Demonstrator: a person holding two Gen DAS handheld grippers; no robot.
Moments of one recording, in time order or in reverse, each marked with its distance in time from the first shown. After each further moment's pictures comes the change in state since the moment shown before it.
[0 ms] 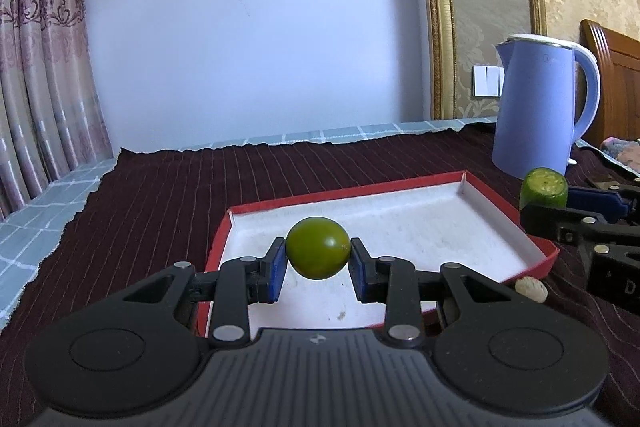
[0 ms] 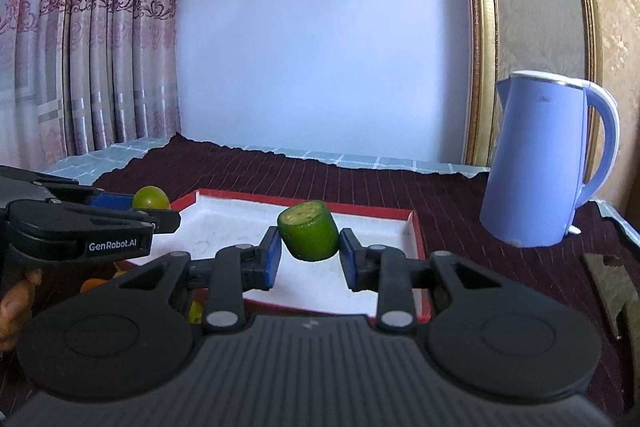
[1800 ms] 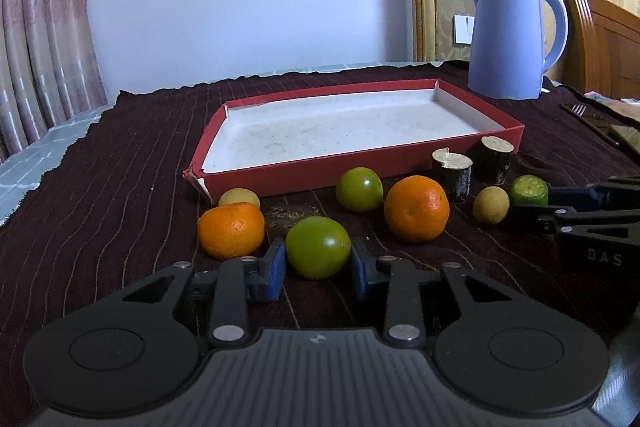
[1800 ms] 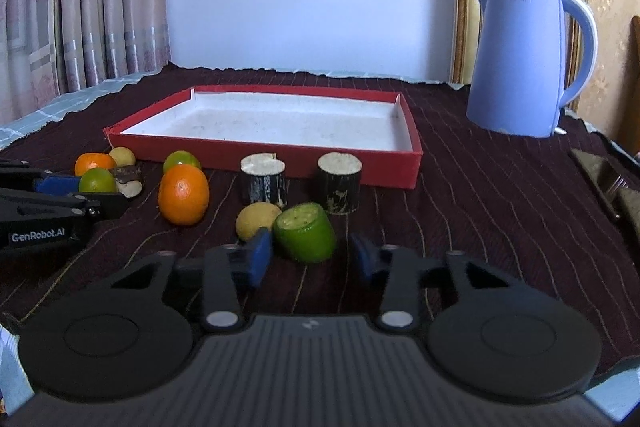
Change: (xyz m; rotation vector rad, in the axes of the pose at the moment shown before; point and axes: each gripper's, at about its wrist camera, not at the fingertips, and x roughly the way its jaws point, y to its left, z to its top) left arm -0.044 -0.002 -0.098 0.004 0.097 -0.037; right arm -0.021 0.003 -0.090 0.032 0.188 -0.020
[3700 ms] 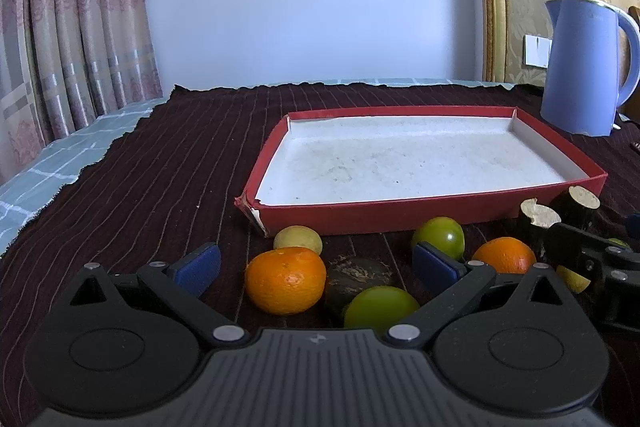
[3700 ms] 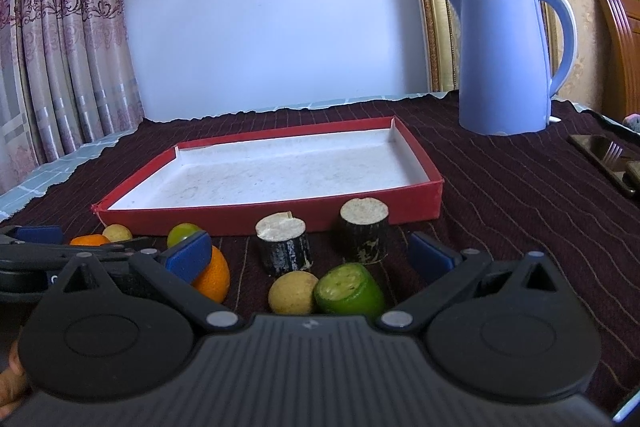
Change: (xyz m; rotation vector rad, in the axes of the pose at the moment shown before) left arm 0.033 0.016 0.023 -0.100 -0.019 0.179; right arm 0.018 0.021 0.018 0.170 -0.116 -0.060
